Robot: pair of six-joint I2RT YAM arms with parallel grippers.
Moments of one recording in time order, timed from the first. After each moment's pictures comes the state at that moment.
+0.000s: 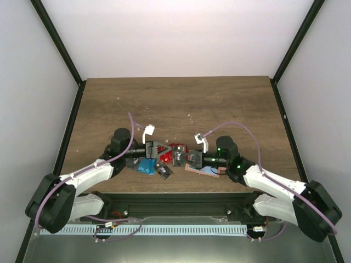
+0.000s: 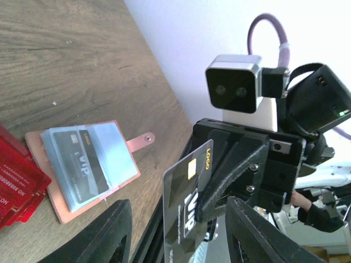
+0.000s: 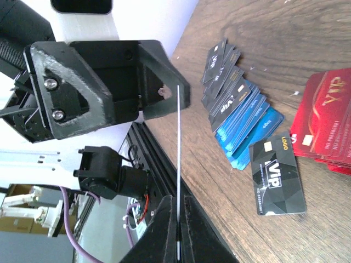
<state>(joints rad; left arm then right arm) -0.51 1.20 0.43 0.50 0.88 -0.83 0.70 1.09 0.42 0.32 -0.66 0.78</state>
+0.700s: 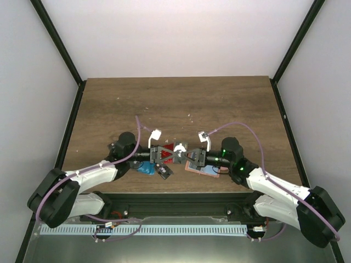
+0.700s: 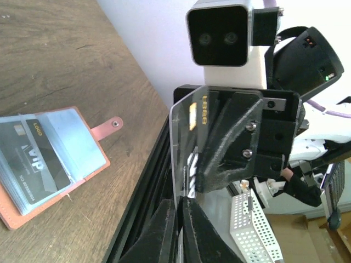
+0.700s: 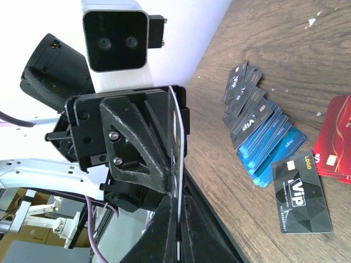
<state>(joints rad) -0.61 1.24 0.41 0.68 0.92 -0.88 0.68 1.00 0.38 0.42 -0.66 0.87</state>
